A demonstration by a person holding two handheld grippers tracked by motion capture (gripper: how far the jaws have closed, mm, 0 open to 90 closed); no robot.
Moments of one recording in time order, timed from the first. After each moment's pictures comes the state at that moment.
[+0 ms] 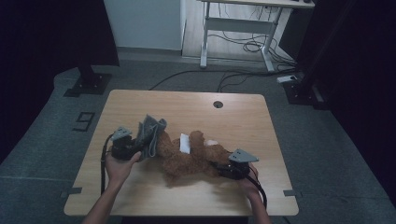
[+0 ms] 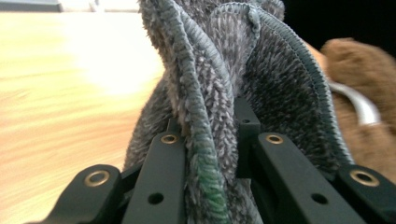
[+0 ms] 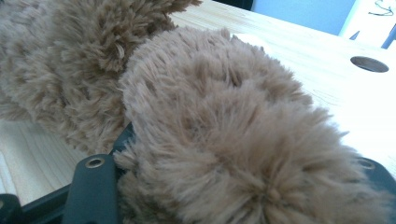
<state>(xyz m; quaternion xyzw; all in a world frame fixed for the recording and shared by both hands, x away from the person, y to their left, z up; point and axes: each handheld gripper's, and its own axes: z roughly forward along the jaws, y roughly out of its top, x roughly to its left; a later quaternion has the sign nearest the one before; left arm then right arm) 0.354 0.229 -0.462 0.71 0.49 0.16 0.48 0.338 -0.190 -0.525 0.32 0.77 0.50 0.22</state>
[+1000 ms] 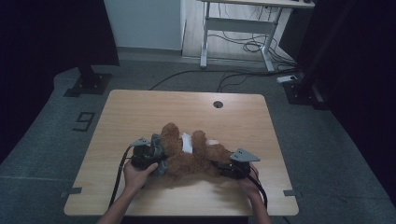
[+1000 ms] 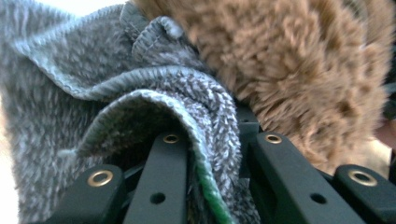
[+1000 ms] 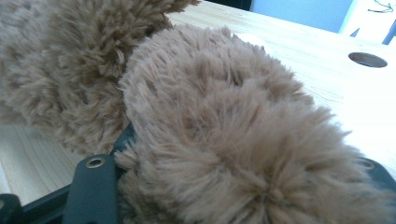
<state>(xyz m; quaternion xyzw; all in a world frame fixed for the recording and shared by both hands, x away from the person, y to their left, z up) 0.357 0.172 -0.513 0.74 0.46 0.02 0.49 0.340 -0.194 -0.528 0.33 0.77 0.51 0.22</state>
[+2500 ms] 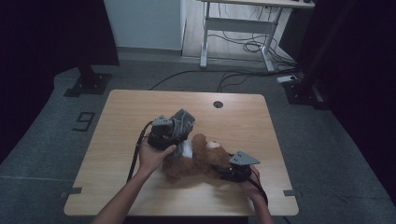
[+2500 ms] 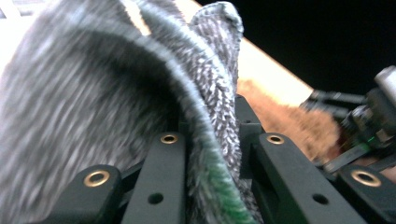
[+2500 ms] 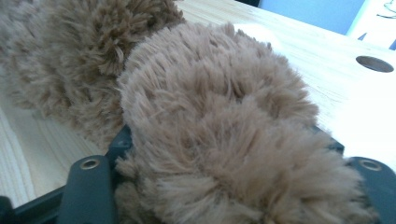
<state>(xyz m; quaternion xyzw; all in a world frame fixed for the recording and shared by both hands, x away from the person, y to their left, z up) 0.377 0.108 -0.428 0.79 0.39 0.07 0.47 0.330 -0.195 -0.525 0.30 0.78 0.50 0.22</state>
